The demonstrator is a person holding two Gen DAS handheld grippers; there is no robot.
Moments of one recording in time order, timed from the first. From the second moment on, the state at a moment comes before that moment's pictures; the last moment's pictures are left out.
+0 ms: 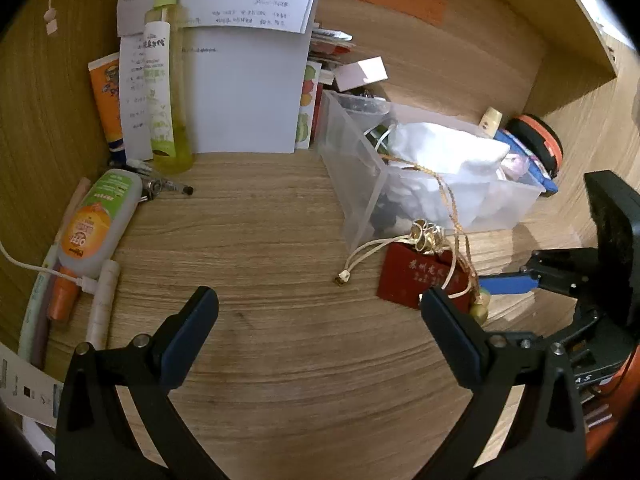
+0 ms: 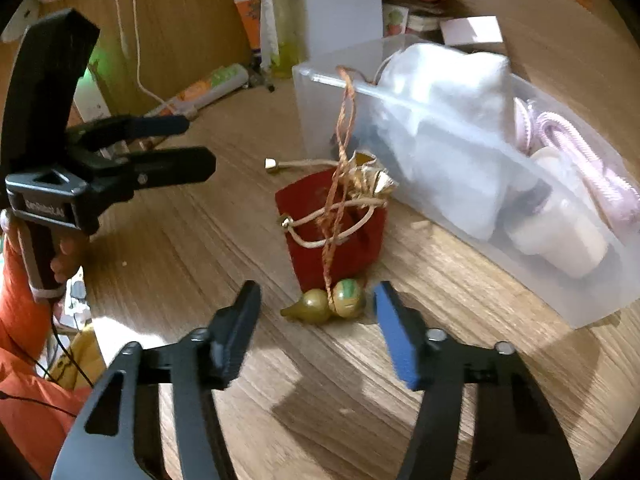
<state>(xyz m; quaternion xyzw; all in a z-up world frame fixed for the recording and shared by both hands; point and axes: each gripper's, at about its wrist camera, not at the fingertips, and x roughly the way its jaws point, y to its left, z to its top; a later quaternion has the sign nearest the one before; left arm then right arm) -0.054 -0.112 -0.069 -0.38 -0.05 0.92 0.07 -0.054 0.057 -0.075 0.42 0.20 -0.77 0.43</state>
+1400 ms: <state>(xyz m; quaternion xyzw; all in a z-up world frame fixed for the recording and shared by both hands) -0.088 -0.025 -0.091 -0.43 0.04 0.89 0.18 -0.090 0.148 0.017 0.30 0.09 -0.87 0.38</state>
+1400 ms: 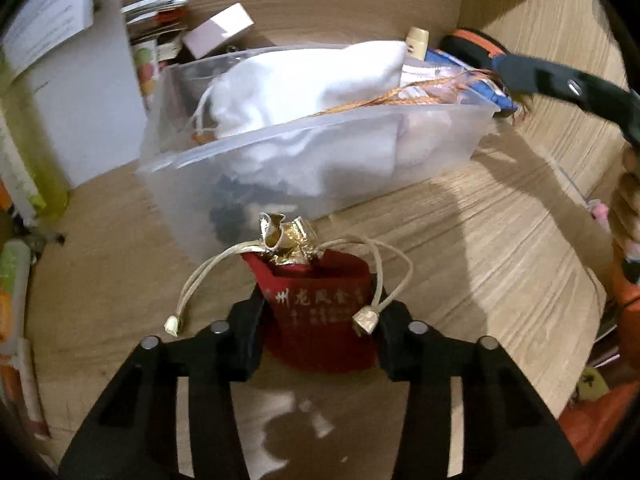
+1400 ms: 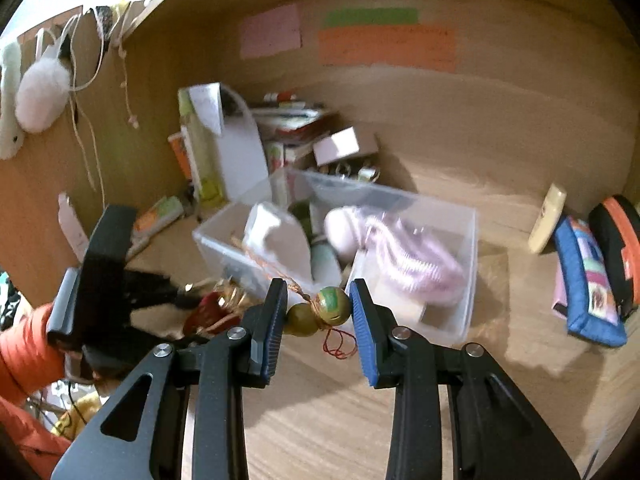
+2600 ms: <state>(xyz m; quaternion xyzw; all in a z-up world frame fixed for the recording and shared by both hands) -0.144 -0.033 0.011 -0.31 -0.02 0.94 0.17 -0.147 0.144 0.007 0.31 0.04 -0.88 0.35</state>
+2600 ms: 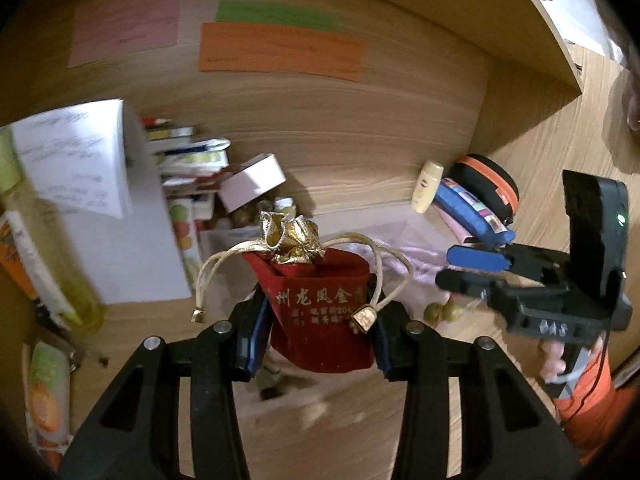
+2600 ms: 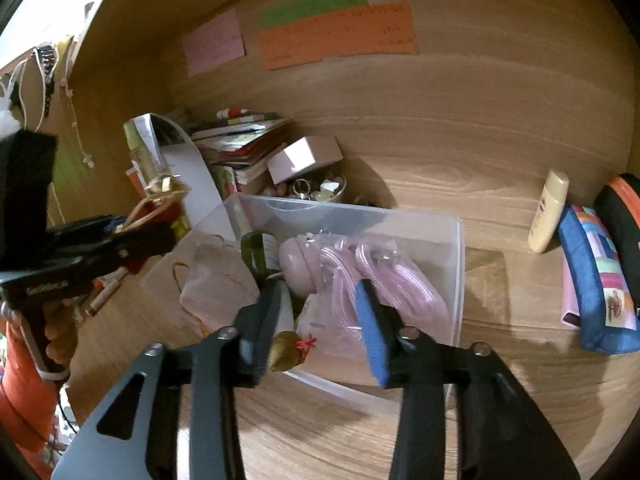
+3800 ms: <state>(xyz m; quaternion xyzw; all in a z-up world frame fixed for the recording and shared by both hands) -0.049 -0.027 0.012 -0.26 0.00 0.96 0.06 -0.057 0.159 0.031 0.28 0.07 -0.91 0.31</state>
